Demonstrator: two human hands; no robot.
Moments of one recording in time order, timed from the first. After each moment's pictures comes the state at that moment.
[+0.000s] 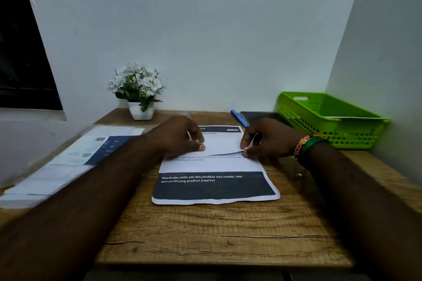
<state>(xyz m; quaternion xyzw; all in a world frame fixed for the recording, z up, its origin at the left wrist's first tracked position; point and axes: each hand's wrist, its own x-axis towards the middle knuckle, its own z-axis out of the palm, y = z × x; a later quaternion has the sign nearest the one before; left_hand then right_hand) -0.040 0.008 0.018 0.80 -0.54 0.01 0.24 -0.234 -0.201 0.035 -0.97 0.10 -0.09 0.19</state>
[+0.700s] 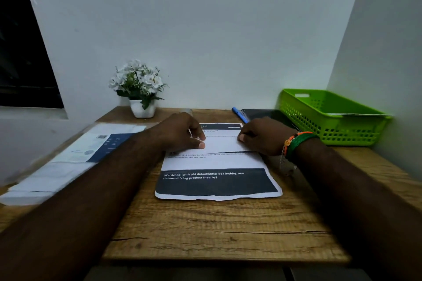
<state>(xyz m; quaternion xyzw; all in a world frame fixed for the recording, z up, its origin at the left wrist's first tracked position) -0.033 0.005 0.018 0.82 -0.53 0.00 0.22 -0.223 -0.177 0.037 -0.99 0.15 -0.07 0.00</state>
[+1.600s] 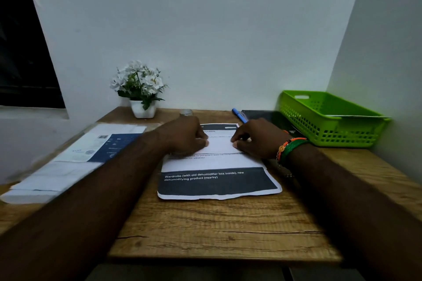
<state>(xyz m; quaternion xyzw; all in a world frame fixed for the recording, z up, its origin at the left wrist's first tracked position) -0.053 0.001 0.022 0.84 -0.53 0.03 0.13 -0.218 -0.173 0.028 -0.98 0.12 -0.13 0.05</state>
